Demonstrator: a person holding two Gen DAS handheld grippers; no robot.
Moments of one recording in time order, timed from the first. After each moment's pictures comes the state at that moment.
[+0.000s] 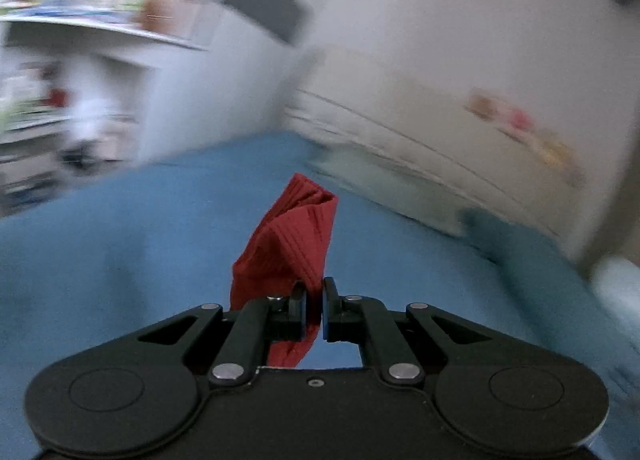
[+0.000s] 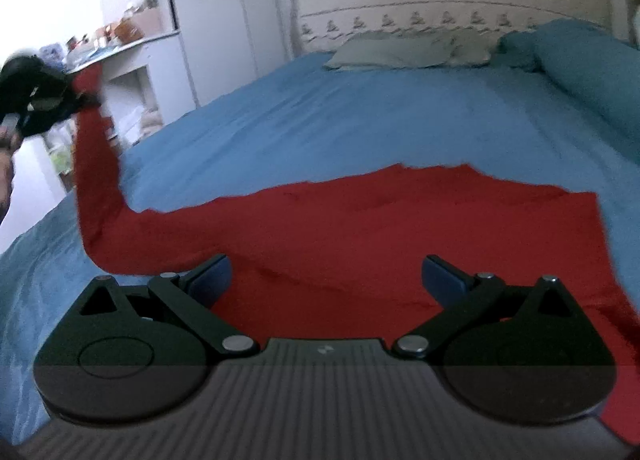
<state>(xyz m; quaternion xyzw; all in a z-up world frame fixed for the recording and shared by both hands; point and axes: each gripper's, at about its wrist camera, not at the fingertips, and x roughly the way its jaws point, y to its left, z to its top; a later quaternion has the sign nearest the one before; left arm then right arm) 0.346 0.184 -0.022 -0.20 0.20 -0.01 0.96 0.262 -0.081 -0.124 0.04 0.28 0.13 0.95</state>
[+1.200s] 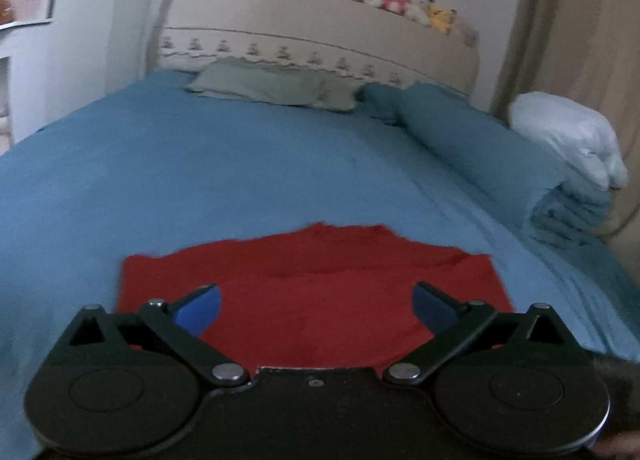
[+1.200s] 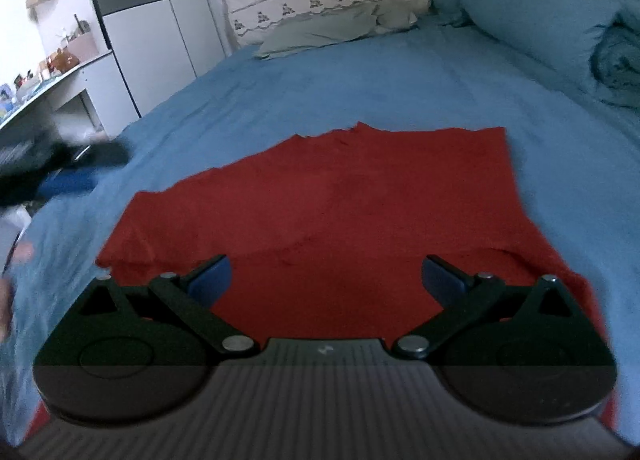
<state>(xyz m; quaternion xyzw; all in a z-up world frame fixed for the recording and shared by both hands) 0.301 0.090 -0.101 -0.07 0.29 -0.14 0.95 0.262 -0.177 -0.149 0.11 0.32 0.07 0.94</state>
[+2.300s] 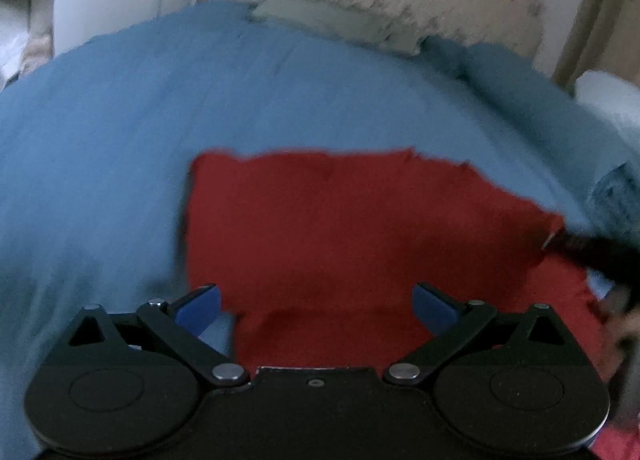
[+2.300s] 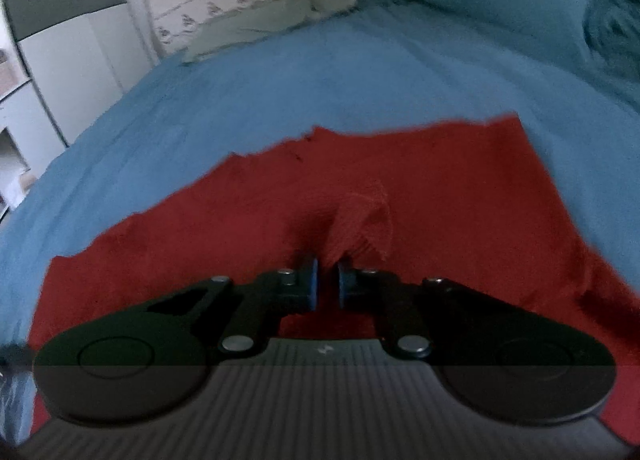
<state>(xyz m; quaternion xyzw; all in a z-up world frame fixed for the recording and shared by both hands) 0.325 0.139 -0.166 -0.10 0.39 -0.08 0.91 0.369 -0.163 -0.179 0.14 0.34 -0.02 0.93</state>
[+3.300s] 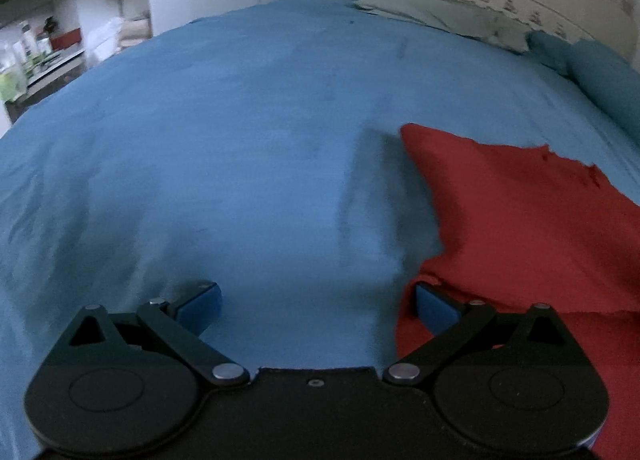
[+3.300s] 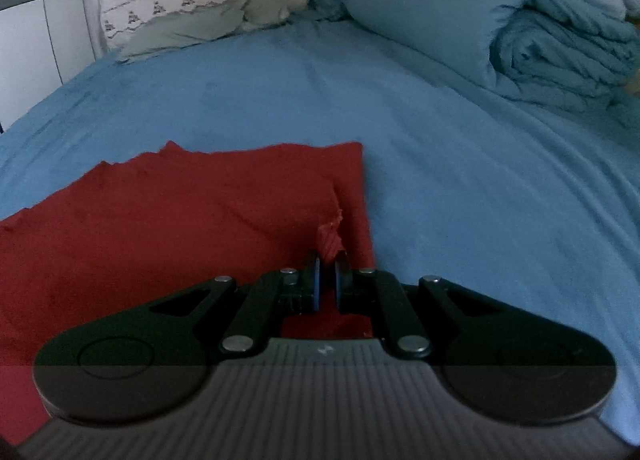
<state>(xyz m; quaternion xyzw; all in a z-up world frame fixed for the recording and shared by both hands) 0.340 0.171 -0.191 -0.07 0.40 0.08 0.91 0.358 -0.259 -0.201 0.07 0.33 -0.11 0.93</state>
